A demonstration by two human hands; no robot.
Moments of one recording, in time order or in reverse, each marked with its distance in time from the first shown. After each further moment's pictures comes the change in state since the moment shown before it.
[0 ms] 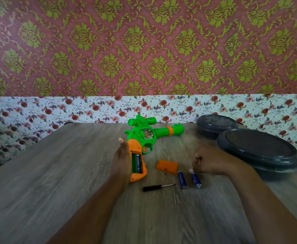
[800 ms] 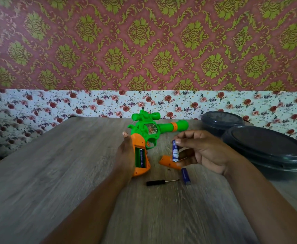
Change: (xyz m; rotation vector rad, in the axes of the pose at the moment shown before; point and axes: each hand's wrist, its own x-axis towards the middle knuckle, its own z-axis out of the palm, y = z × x) left_hand 0.005 -0.006 -0.001 -0.045 -0.028 -0.004; right_hand -0.010 -0.036 0.002 1.197 -0.178 -0.252
